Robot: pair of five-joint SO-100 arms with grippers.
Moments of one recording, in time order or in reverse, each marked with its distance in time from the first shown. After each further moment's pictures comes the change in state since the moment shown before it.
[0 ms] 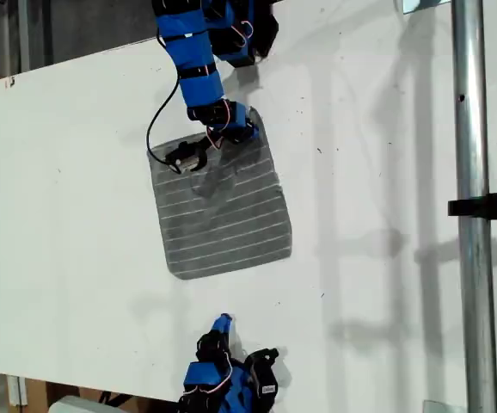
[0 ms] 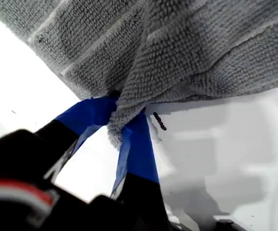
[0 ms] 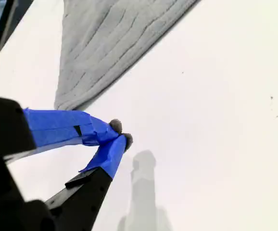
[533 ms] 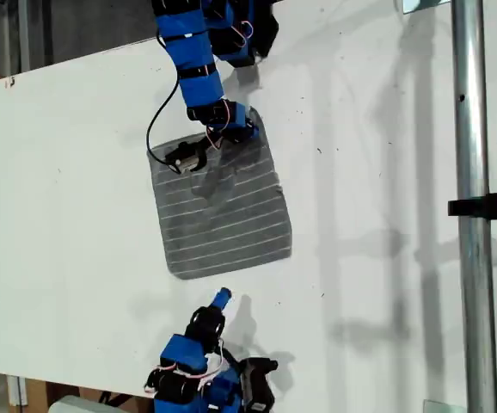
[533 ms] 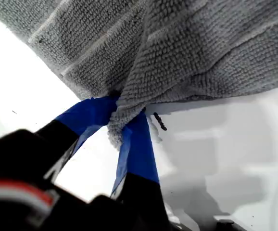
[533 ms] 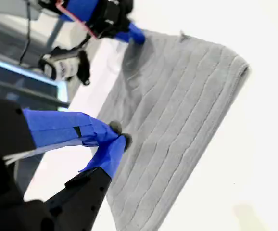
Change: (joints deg) arm 0 15.1 -70.7 -61.3 -7.8 17.1; arm 1 0.1 0.0 0.0 -0.2 0.0
